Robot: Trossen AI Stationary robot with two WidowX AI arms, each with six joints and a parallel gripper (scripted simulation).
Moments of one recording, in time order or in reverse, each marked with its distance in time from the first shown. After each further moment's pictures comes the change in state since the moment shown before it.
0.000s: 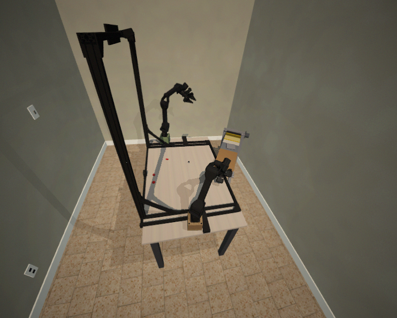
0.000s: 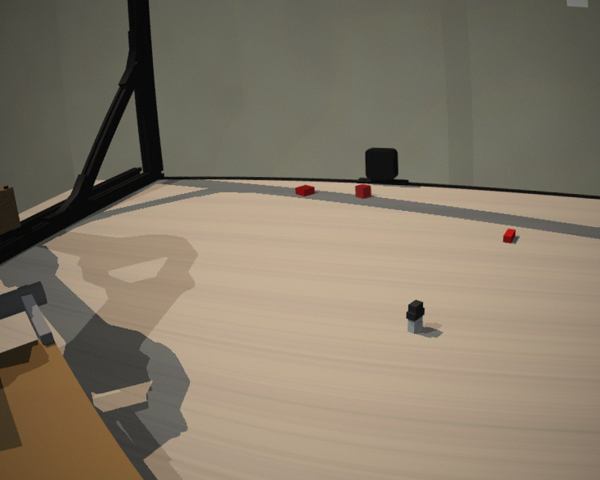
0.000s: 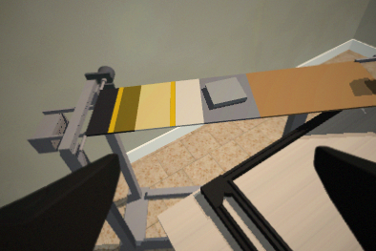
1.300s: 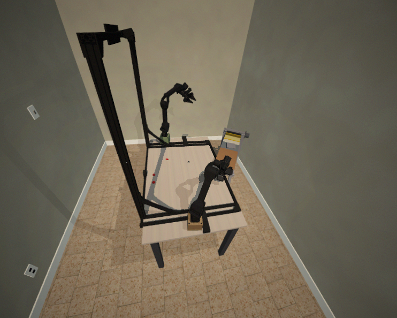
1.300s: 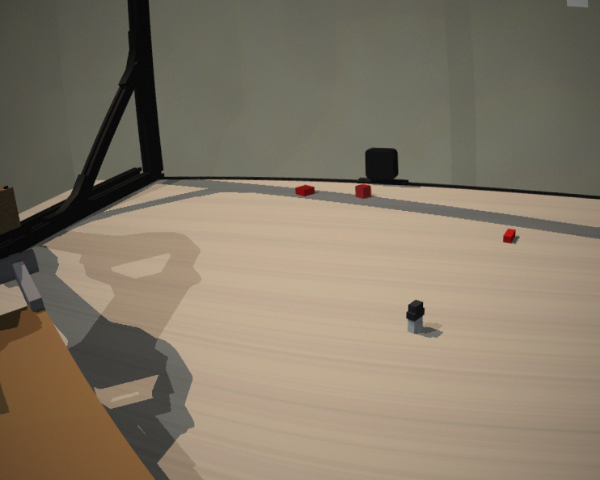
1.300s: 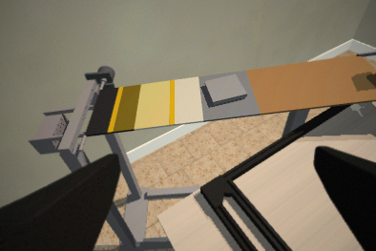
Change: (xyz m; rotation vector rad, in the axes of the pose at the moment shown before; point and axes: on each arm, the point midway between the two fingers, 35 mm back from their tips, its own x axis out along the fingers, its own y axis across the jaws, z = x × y) left arm 0.000 0.000 0.000 -0.001 0.000 0.000; right arm -0.019 0.015 0.000 0.000 -0.001 0.013
